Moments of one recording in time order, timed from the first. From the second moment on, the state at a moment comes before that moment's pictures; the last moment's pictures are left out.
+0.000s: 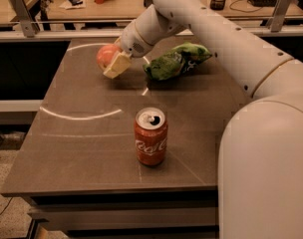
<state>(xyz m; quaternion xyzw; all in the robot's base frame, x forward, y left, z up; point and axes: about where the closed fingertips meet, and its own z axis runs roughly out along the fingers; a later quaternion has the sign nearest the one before) 0.691 0.112 0.859 -0.66 0.64 0.23 0.33</state>
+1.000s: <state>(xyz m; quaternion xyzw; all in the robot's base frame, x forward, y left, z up) 0.602 0.072 0.907 -0.62 0.68 0.27 0.29</state>
